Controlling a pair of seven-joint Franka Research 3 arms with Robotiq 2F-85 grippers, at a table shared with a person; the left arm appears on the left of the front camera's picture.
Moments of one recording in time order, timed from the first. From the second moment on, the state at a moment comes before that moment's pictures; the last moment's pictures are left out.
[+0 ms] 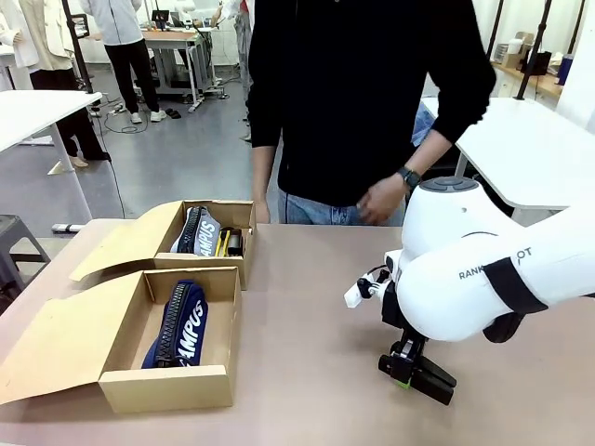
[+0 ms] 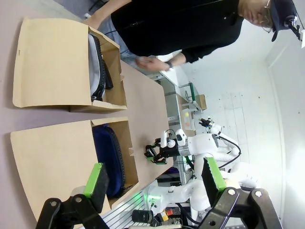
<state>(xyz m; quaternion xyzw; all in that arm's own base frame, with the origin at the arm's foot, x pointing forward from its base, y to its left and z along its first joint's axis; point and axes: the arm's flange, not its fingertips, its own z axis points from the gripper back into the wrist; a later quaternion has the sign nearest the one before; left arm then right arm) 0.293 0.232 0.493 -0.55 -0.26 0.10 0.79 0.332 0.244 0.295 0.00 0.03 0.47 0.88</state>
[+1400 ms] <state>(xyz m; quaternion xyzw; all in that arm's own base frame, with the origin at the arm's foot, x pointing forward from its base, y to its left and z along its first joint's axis) 0.293 0.232 0.493 -0.55 -0.26 0.10 0.79 0.285 0.239 0.489 0.36 -0.03 0.03 0.93</state>
